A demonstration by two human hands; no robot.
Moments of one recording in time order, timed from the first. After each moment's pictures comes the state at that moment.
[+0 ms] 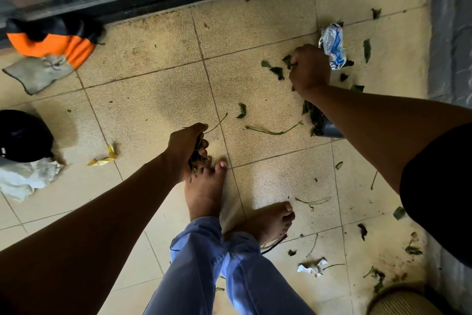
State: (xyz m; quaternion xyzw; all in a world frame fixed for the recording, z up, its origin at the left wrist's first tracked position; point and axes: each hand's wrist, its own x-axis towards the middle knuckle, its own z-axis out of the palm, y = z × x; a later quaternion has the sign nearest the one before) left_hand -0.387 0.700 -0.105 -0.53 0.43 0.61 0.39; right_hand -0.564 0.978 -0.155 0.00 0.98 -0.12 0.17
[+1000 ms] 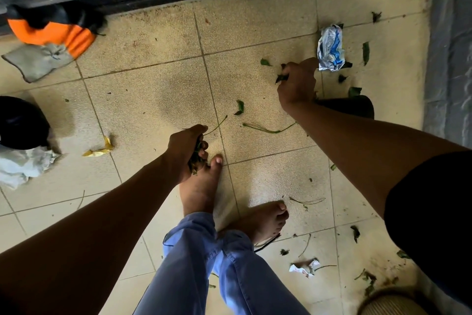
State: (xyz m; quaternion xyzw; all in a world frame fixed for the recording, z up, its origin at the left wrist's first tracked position) left_hand -0.385 0.715 -0.076 -0.58 0.41 0.60 0.36; right_hand -0.519 0.951 -0.156 0.13 0.96 -0.16 0.17
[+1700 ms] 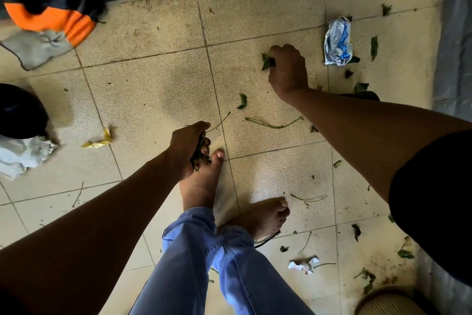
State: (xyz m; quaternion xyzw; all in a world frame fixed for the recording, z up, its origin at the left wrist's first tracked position) left_hand -0.376 0.718 -0.081 -0.58 0.40 0.61 0.36; right_hand -0.535 0.932 -0.160 -0.08 0.97 -0.13 0.18
